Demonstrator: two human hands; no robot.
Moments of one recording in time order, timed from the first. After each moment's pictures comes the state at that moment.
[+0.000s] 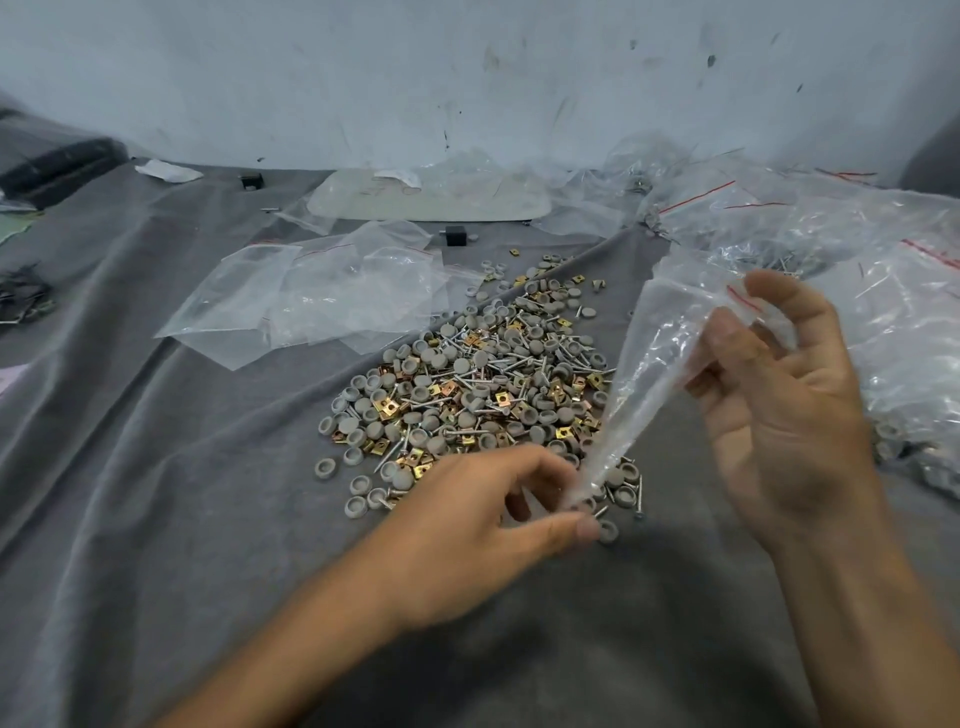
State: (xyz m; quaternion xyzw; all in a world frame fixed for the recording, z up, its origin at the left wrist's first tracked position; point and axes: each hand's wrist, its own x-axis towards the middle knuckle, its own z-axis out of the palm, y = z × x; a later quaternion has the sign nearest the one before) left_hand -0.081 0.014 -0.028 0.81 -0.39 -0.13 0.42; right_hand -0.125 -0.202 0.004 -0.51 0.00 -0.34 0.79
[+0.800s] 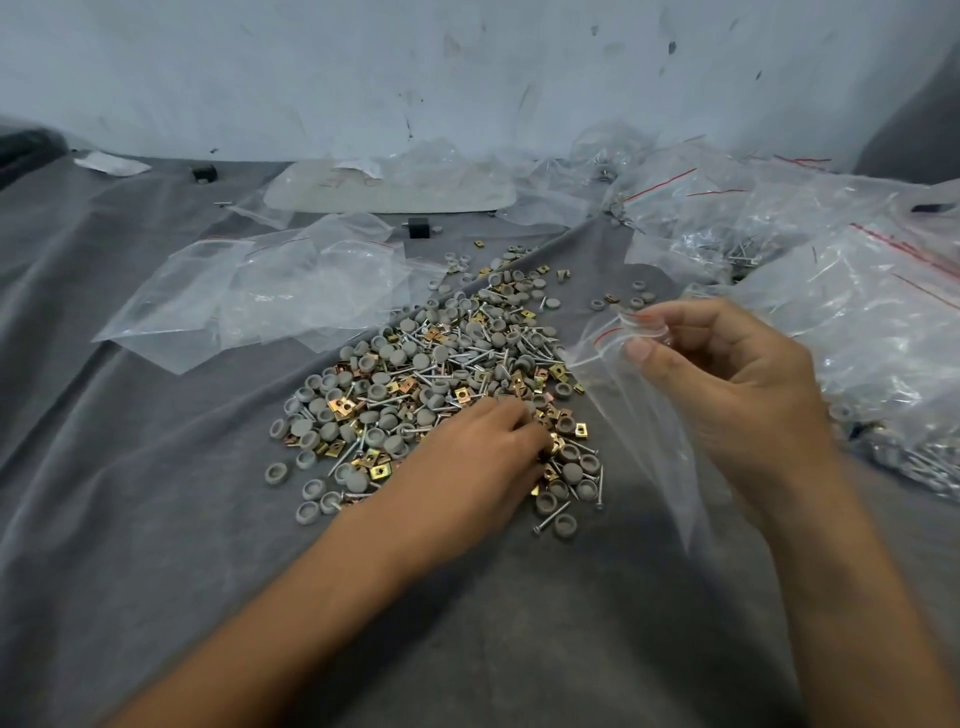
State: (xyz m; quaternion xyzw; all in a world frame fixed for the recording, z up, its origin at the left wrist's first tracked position) left_hand -0.051 -0.032 -0.043 0.84 -0.51 0.07 0.14; right_hand -0.134 -0.227 0.000 -0.74 0.06 -0.31 0.60
